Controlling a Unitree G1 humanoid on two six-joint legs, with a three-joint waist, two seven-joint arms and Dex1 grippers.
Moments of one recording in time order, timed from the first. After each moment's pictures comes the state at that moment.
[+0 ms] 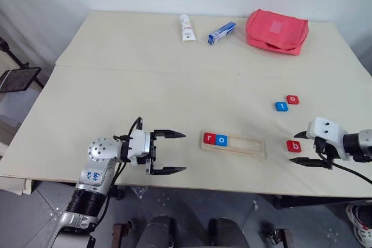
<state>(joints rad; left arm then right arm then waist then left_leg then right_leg) -0.32 0.44 -0.09 0.11 -0.38 -0.21 -1.28 -0.34 -1.10 0.03 0.37 0.13 0.07 1.28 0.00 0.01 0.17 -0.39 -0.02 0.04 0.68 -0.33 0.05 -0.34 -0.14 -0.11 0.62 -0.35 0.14</state>
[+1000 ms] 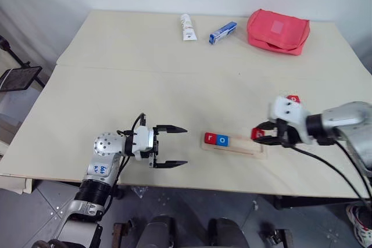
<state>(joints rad) -0.42 0.40 -0.10 0.30 -0.35 -0.34 -1.31 -0.51 -1.02 0.16 -0.28 0.24 0.75 1.17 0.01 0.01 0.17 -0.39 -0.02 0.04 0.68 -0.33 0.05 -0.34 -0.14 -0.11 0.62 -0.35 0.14</state>
